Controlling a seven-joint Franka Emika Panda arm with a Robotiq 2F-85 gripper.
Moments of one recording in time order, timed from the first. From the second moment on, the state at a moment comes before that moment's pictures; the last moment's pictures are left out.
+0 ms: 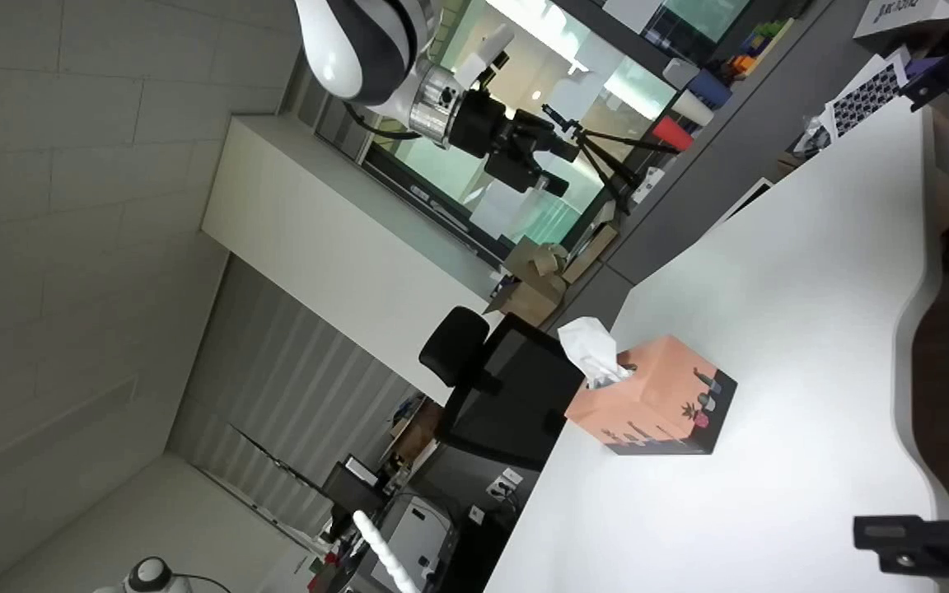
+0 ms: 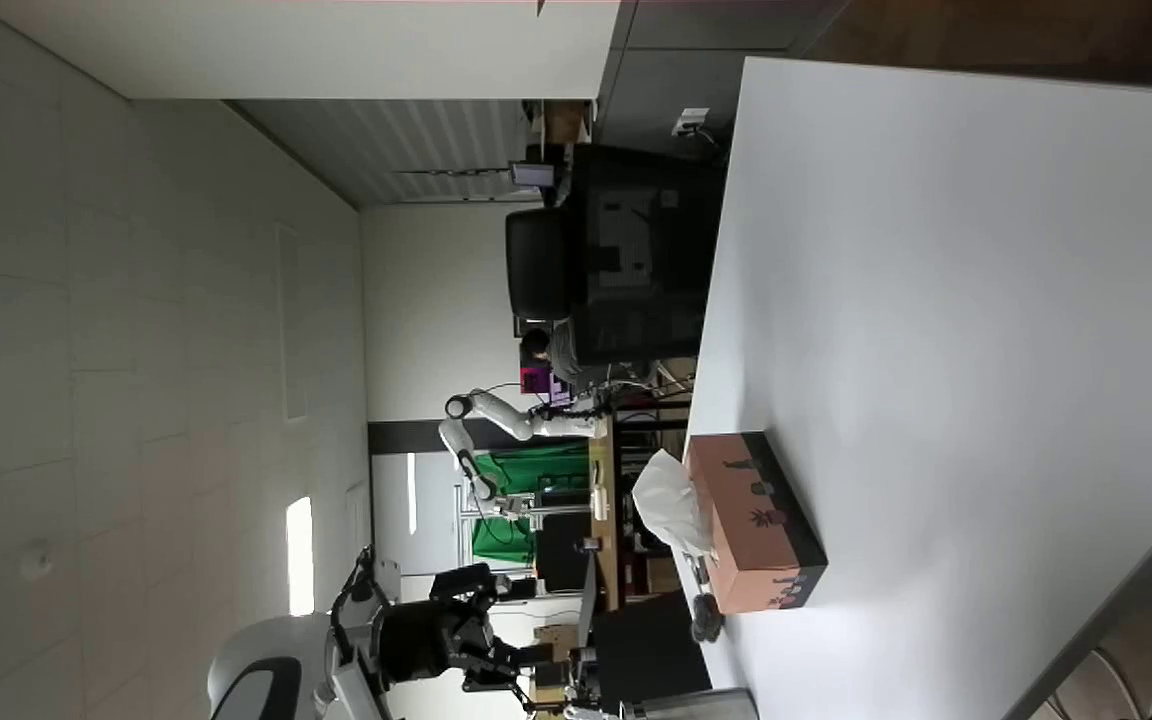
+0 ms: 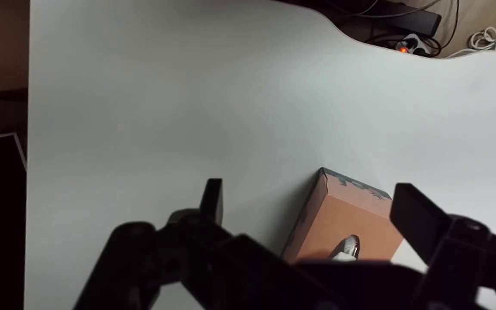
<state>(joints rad) -0.06 -0.43 -0.05 -2.57 -0.24 2.14 -0.24</state>
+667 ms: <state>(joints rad) -0.06 -0.41 -0.05 -2.57 -0.23 2.23 -0.24</state>
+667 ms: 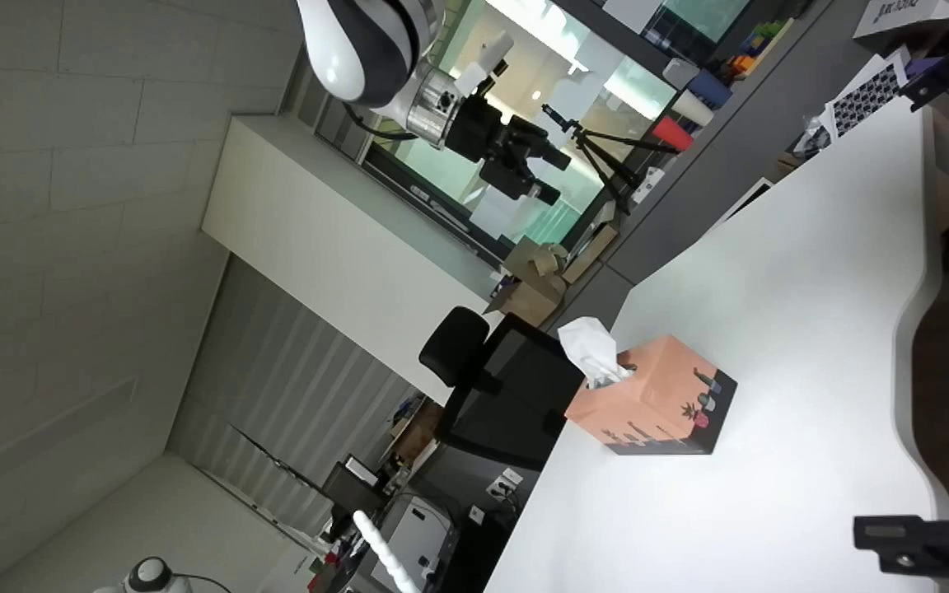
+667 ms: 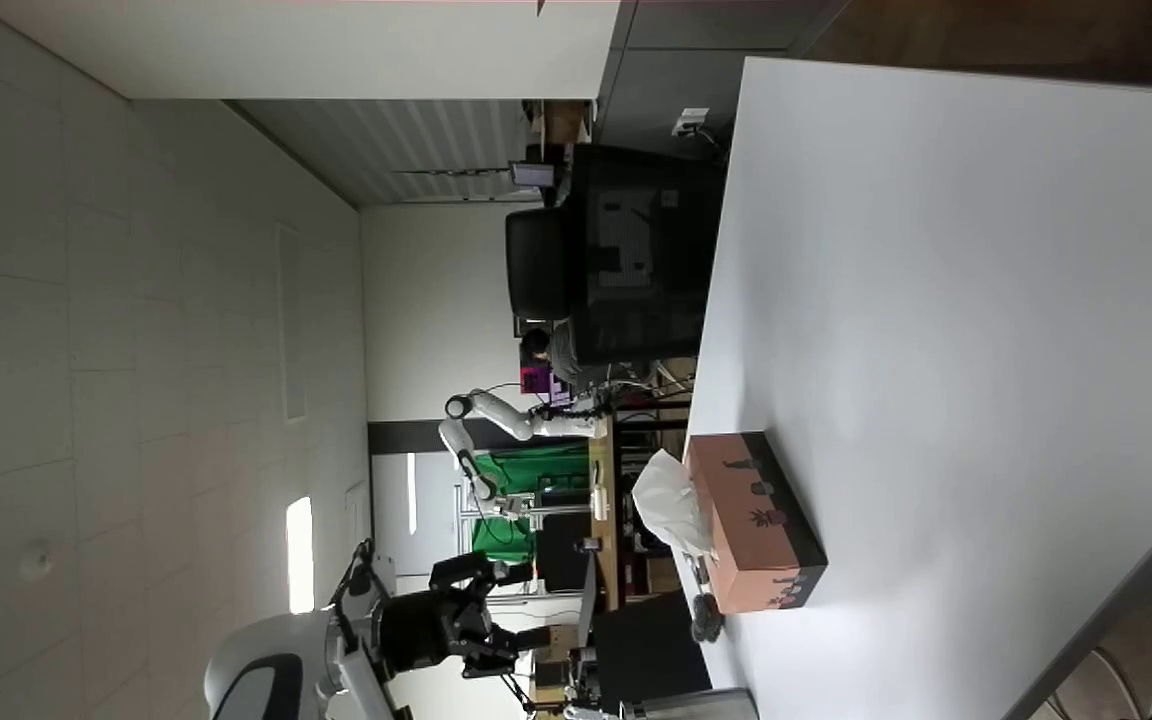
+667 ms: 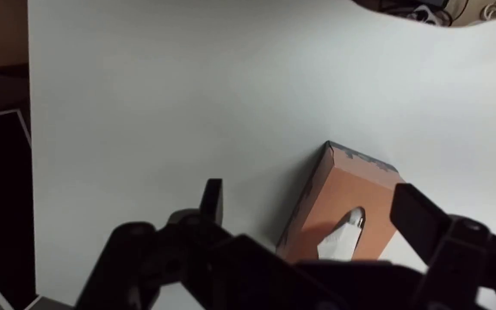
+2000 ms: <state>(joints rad) 0.02 -0.02 -0.08 -2.33 0.22 2.67 -0.26</state>
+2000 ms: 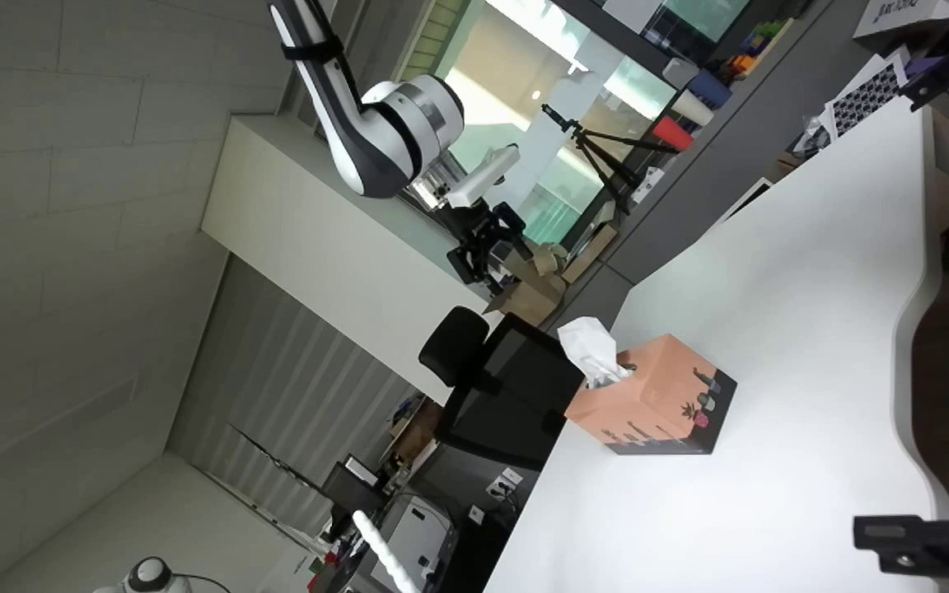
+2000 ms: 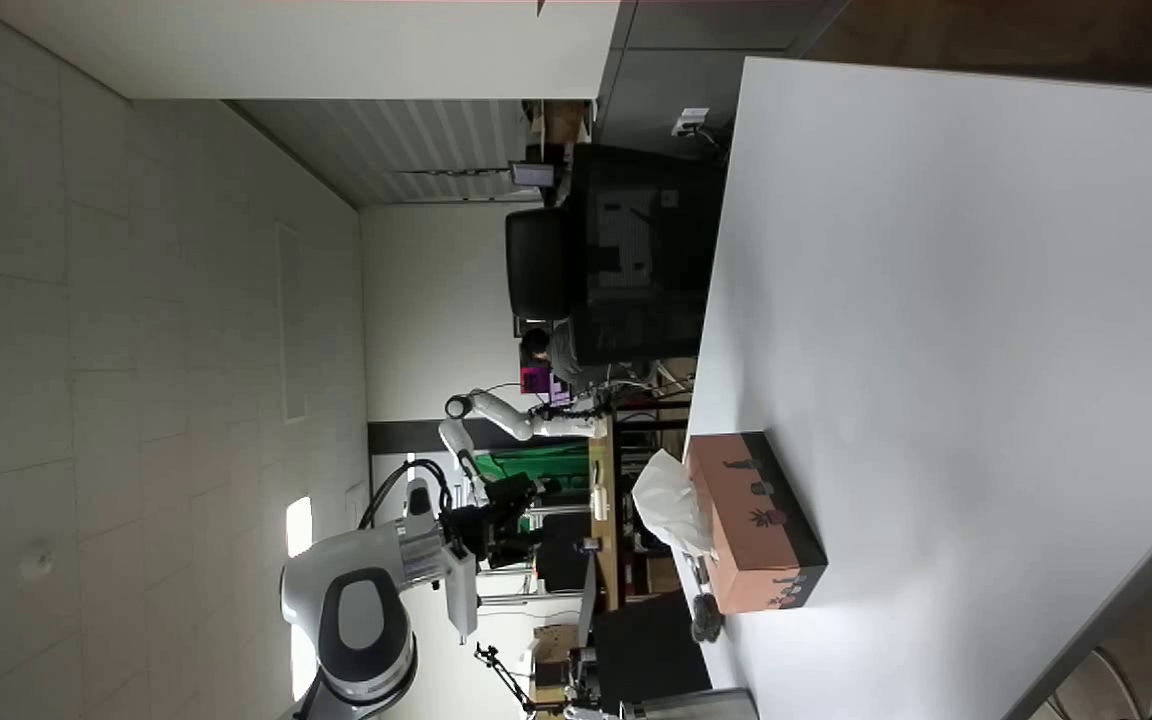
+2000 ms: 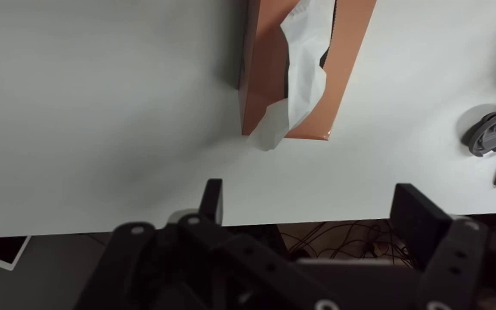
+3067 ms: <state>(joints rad) 0.00 0.23 -0.01 -2.23 0.32 2.76 -0.31</state>
